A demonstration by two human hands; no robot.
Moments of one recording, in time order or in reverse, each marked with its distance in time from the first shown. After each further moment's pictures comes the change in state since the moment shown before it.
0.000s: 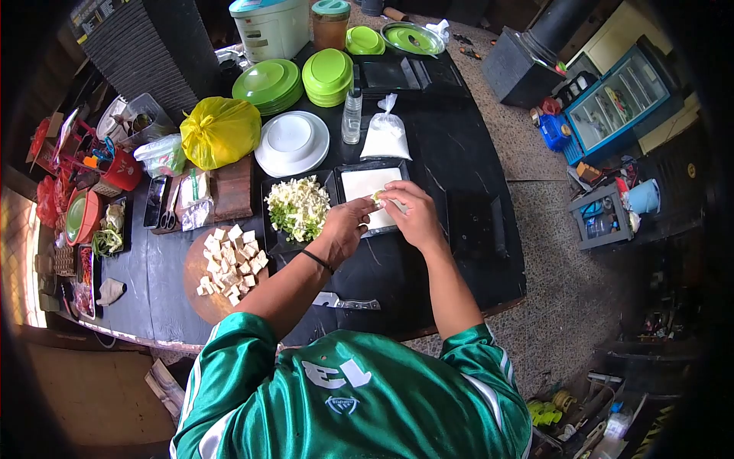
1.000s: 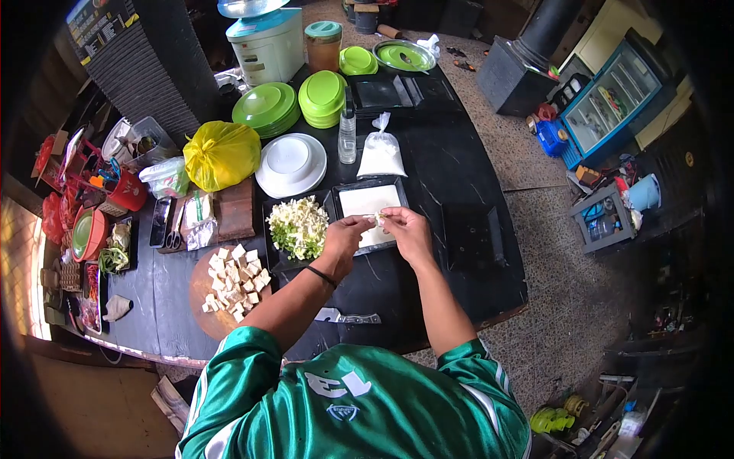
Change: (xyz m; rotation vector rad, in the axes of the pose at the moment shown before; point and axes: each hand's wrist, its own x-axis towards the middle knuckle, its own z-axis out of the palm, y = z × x) left_hand -0.006 0.001 0.008 0.337 0.087 0.085; right_hand -0.017 0.023 0.023 0.456 0.085 0.576
